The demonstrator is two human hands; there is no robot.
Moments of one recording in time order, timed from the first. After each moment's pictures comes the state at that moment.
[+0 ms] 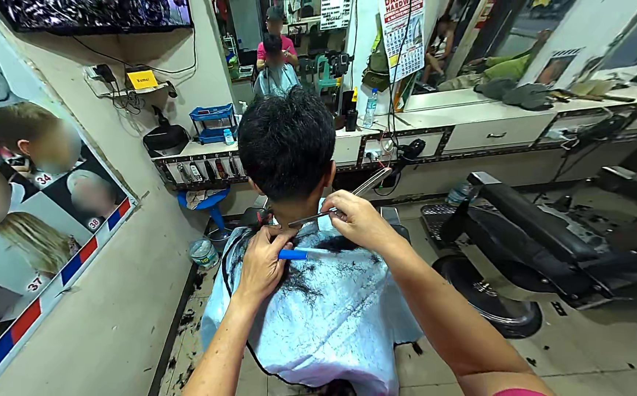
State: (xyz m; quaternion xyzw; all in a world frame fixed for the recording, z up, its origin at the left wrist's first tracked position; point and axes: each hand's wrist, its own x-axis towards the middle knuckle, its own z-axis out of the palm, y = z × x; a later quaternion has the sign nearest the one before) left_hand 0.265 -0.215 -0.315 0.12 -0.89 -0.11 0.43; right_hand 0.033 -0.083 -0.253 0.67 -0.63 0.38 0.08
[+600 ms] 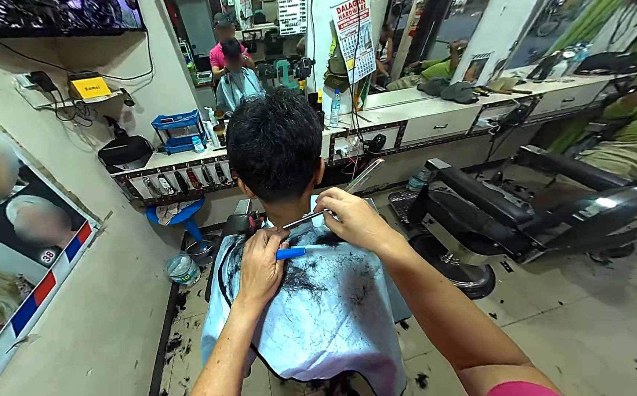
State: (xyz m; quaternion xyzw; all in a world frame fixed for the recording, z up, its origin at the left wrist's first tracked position) left_hand 0.269 -0.226 -0.313 0.09 -0.89 -0.10 0.44; right_hand 0.069 -0.074 -0.243 0.63 -0.70 0.32 0.15
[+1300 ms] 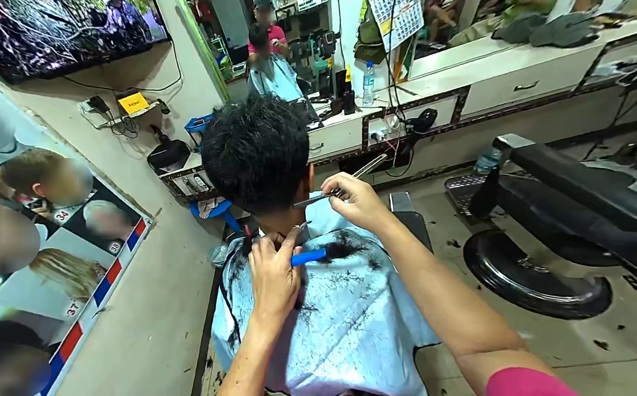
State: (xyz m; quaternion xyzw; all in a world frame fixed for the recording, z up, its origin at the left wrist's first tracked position) left_hand 0.220 -0.166 -0.293 0.24 -0.88 0.02 0.41; right_hand -0.031 -0.109 -0.275 0.61 -0.56 0.56 -0.01
